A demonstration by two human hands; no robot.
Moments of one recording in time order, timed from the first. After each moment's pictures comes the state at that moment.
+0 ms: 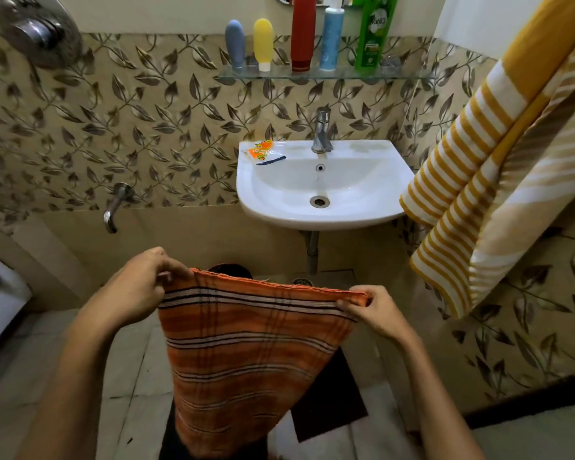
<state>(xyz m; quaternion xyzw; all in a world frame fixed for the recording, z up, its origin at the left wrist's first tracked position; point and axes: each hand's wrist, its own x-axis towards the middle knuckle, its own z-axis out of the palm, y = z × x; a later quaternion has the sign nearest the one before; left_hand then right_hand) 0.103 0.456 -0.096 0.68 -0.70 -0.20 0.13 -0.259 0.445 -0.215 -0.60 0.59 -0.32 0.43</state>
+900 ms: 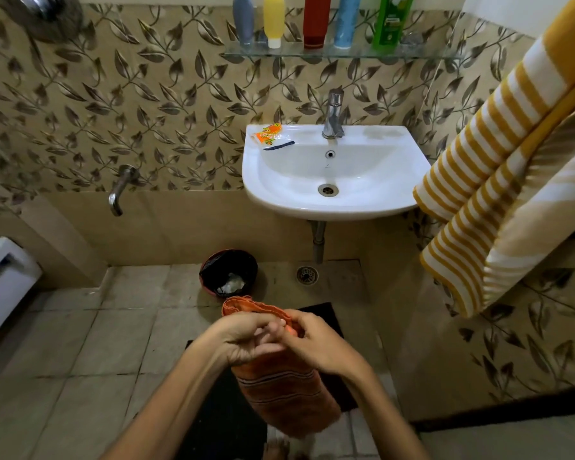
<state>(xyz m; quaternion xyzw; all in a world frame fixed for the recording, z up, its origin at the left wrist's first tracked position) -0.017 0.472 -0.163 0.56 -0.11 -0.79 0.22 -0.167 0.485 -0.201 -0.67 0.47 -0.20 0.53</state>
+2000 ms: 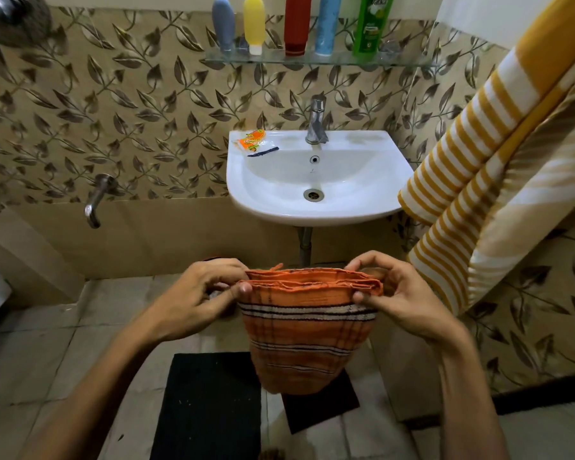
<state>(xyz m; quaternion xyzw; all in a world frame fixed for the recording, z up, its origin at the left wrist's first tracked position) 0.040 0.448 -0.108 0.39 -0.81 -0.35 0.27 -0.259 0.460 -0.119 -0.63 0.40 -0.40 0.54</state>
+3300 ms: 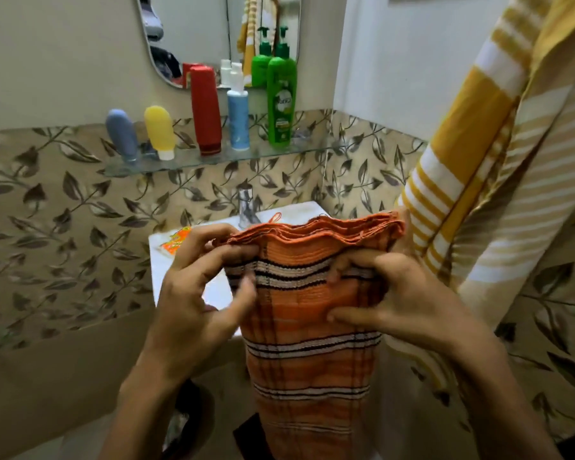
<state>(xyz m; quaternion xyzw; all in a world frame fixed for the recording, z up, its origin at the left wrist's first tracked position) -0.031 0.277 -0.027 0.24 -0.80 -0.15 0.53 -0.260 0.358 0.001 -0.77 0.55 -0.31 0.13</state>
